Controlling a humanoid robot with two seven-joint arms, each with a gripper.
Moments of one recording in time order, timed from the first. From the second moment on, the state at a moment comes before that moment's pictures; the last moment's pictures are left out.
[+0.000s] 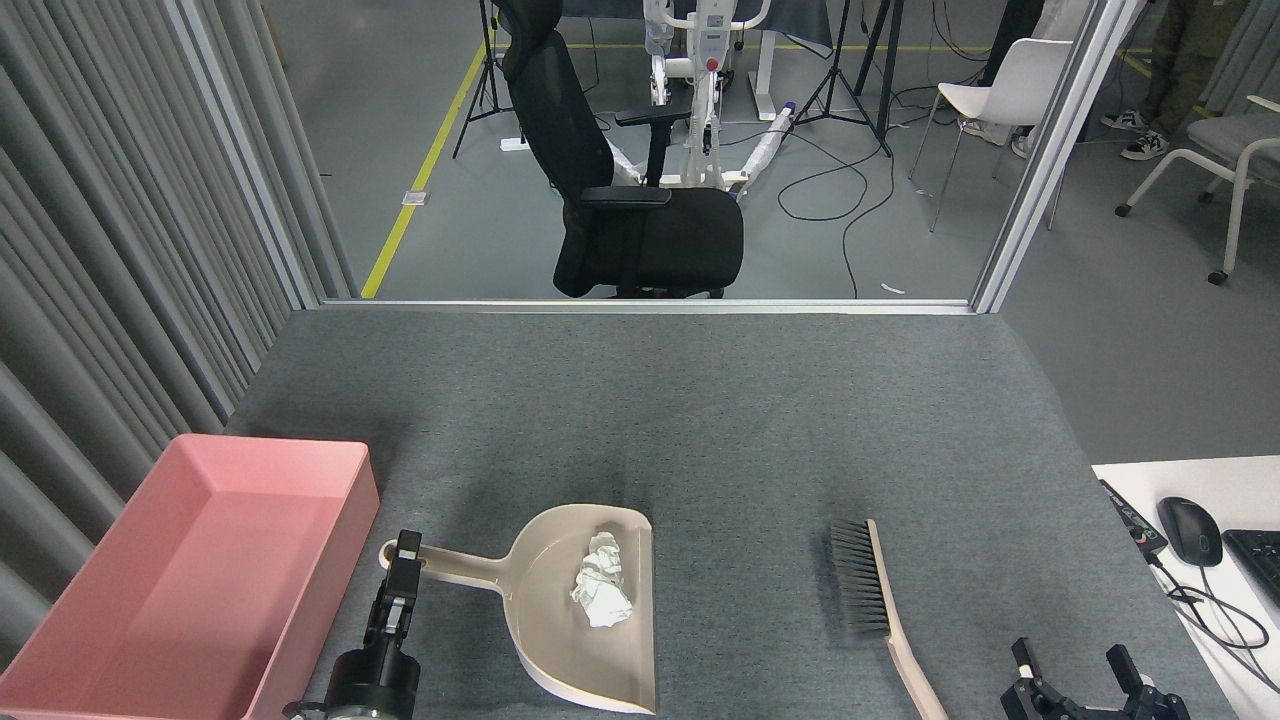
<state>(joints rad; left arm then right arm) -0.08 -0.04 0.06 -1.21 -0.41 -0.33 0.11 0.19 -0.16 -0.30 -1.38 1.28 -0.34 -0.26</state>
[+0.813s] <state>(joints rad) -0.06 -0.03 0.06 -1.34 -0.20 -0.24 0.03 0.20 -0.16 -0.30 -1.39 1.28 -0.33 -0.26</state>
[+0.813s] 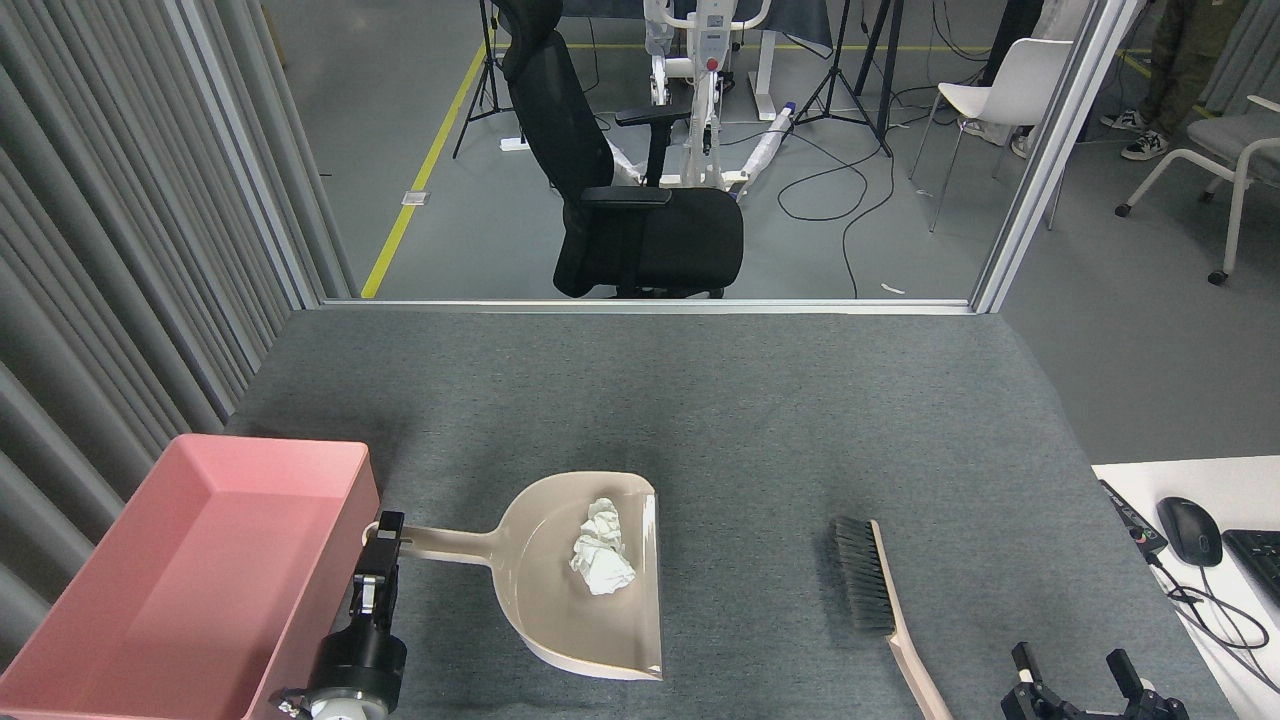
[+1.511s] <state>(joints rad) -0.13 0.02 0.16 -1.44 -0.04 -0.10 -0.04 0.20 -0.16 -0.29 -1.39 1.28 -0.32 -0.25</state>
